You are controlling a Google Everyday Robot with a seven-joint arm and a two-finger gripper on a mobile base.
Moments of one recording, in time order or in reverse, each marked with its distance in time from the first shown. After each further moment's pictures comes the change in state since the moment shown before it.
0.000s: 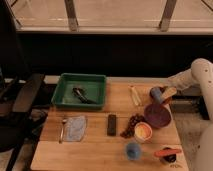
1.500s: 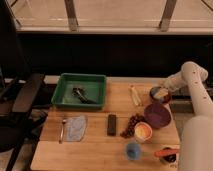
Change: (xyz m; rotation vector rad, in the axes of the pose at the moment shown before) arm -0.006 0.001 0.050 -0.043 -0.006 0.035
